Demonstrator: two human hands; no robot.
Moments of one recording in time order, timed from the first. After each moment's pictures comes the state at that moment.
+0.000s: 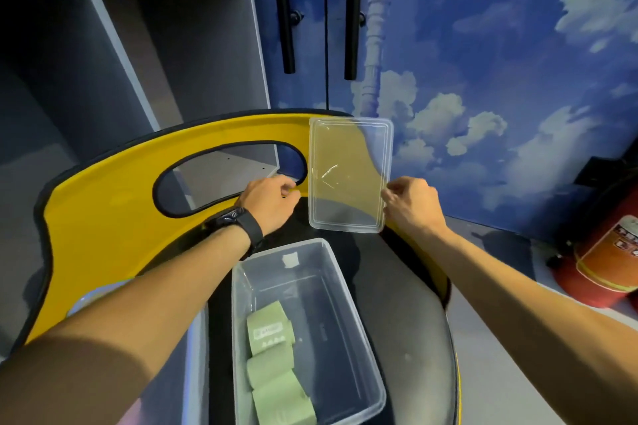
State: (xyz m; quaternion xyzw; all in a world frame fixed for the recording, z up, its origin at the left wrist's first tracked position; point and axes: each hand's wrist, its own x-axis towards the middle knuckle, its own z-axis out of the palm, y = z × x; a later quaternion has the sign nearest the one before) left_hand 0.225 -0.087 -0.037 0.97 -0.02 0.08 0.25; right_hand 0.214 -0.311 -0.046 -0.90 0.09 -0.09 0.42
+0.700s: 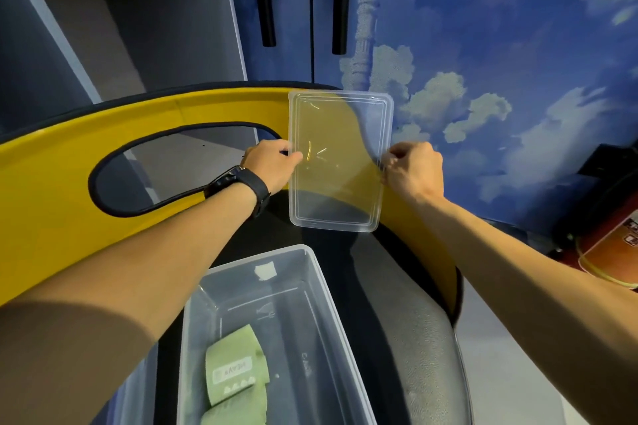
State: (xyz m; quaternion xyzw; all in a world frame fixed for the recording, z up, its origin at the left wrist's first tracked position) left_hand 0.314 -0.118 -0.060 0.94 -0.01 0.07 0.32; right_hand 0.288 -0.323 -0.064 -0.88 0.14 -0.16 0.43
